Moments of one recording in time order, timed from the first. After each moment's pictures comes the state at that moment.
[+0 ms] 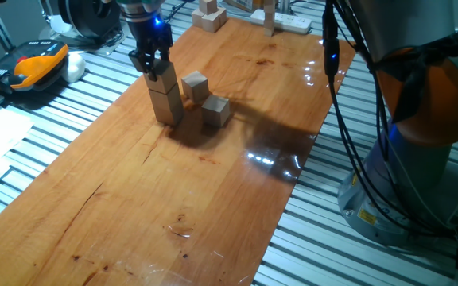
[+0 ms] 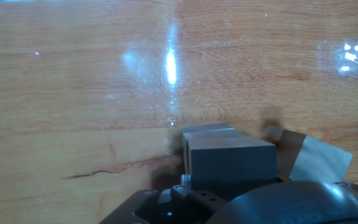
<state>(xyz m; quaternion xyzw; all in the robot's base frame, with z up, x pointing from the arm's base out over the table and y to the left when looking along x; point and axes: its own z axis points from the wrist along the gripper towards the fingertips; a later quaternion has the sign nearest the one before) 0.611 -0.031 0.178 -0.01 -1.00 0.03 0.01</state>
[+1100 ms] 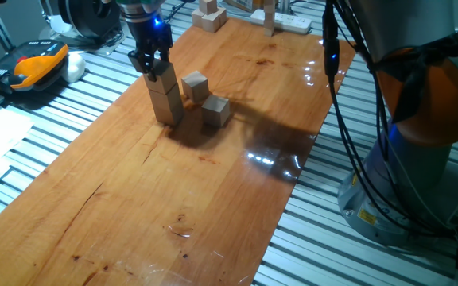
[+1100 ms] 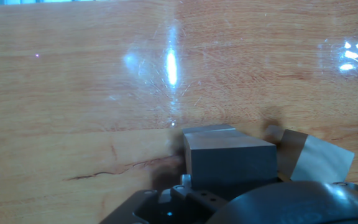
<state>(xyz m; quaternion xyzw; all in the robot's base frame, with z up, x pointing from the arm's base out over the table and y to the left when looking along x) 0.612 -0.030 0.177 -0.01 -1.00 0.02 0.01</state>
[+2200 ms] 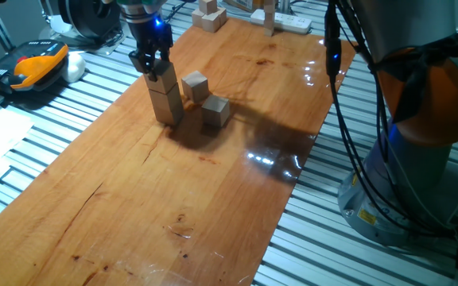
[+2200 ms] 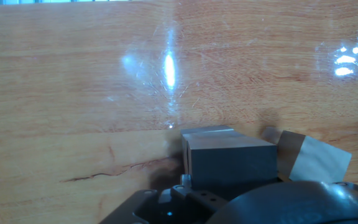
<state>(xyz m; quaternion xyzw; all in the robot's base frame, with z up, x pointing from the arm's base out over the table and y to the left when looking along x) 0.611 -0.031 0.177 -0.01 -1.00 0.03 0.01</state>
